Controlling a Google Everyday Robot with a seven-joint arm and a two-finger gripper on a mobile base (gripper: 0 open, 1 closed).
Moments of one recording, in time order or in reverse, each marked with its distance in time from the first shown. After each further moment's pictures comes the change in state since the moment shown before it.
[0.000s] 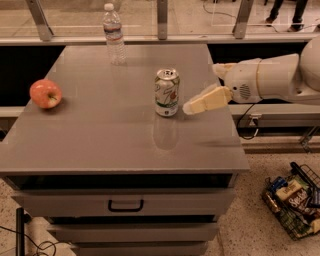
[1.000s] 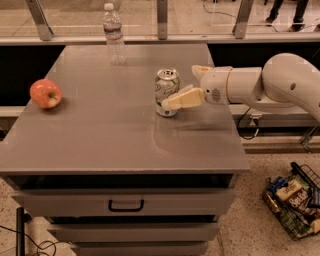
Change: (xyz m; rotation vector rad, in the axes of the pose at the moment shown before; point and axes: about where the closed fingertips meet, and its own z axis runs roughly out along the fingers) arm -0.006 -0.014 0.071 -0.007 -0.143 0.022
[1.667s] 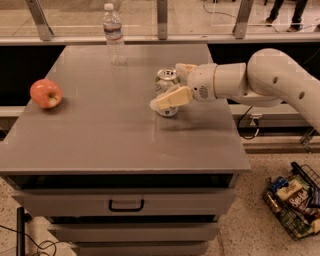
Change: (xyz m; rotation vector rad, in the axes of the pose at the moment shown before) arm -0.013 0.019 0.033 -0.118 -0.028 -0.040
